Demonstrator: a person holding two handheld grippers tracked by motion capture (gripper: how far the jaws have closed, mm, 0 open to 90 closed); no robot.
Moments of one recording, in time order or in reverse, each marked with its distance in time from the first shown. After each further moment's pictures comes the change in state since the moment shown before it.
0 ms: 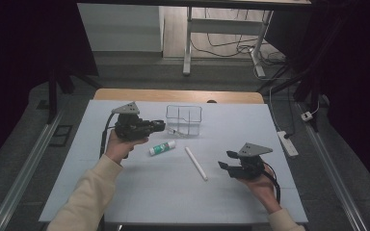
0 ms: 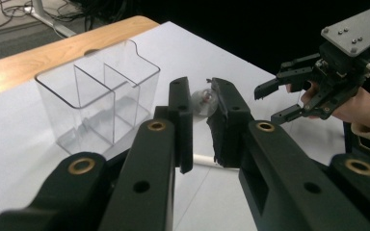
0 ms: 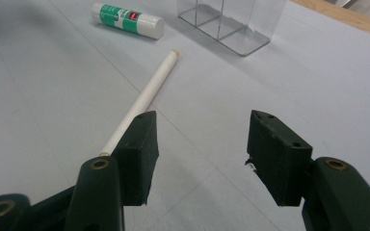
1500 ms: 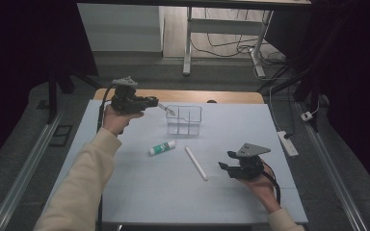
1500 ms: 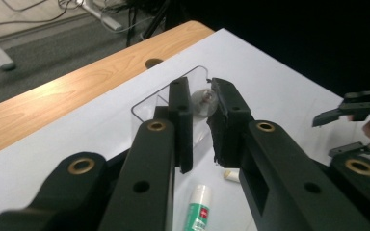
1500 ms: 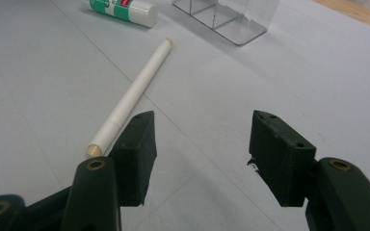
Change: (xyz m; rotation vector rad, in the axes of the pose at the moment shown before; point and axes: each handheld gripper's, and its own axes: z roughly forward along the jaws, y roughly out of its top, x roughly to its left) left arm 0.048 0.053 -0.001 0.082 0.162 -0.034; right arm -0.001 -0.003 0.004 0.037 -0.021 -0.012
